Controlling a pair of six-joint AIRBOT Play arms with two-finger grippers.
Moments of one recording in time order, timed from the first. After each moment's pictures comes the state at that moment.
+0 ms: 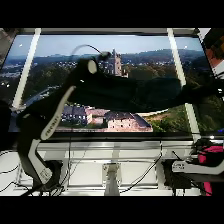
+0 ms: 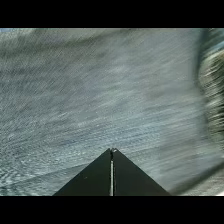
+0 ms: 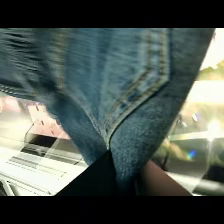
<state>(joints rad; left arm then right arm) -0.54 -1.92 1.80 1.25 -1.07 -1.58 -0.51 -1.39 1.29 -1.05 1.59 1.29</state>
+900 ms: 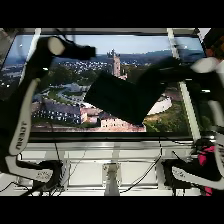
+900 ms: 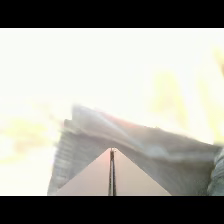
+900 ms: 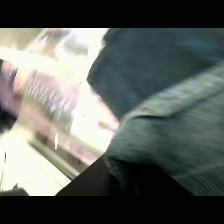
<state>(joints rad) -0.26 -1.56 1.80 1.28 -0.92 -1.59 0.23 -1.36 1.30 -0.78 1.05 1.32</state>
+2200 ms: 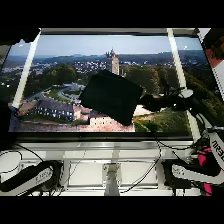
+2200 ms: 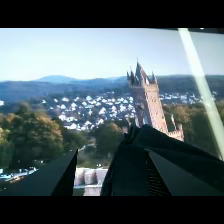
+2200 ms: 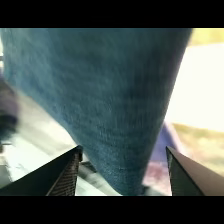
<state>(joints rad) 0.01 -1.18 1.80 1.28 -1.15 -1.51 -0.05 -1.38 0.76 -0.53 1.02 1.16</state>
